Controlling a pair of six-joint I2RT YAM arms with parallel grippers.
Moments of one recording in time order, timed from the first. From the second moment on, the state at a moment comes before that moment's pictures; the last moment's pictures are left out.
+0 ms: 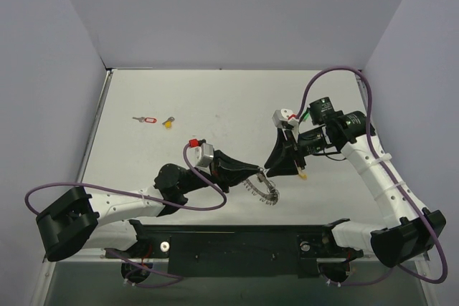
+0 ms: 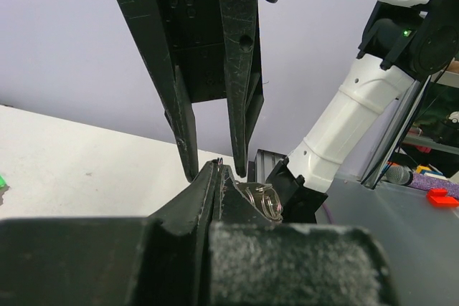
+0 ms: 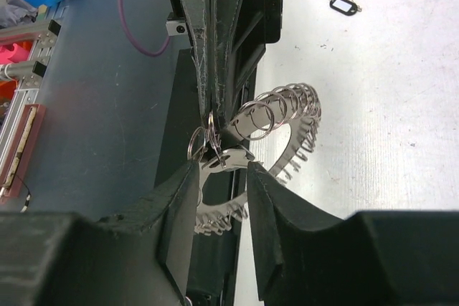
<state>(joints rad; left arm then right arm) -1.02 1.22 0.47 1.21 0.35 -0.41 0.37 1.23 1.27 -1.22 -1.21 -0.84</state>
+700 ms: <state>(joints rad) -1.03 1.23 0.47 1.22 0.32 -0.42 0.38 1.24 1.27 -1.22 -1.20 -0.84</state>
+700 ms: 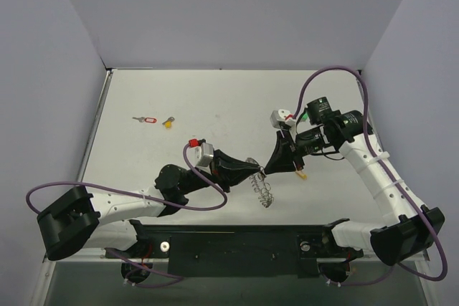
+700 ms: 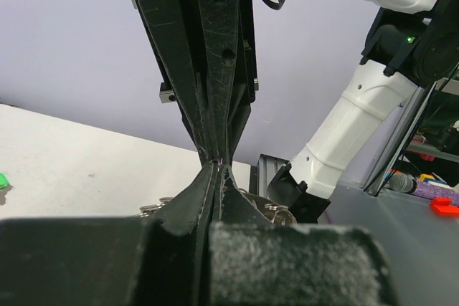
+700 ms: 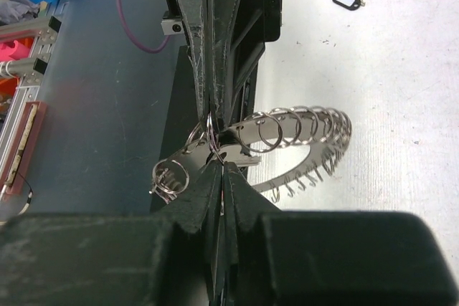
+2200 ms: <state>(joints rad) -0.95 1.19 0.41 1.08 0.21 -0.44 0.18 1.13 1.15 -0.94 -1.08 -0.47</state>
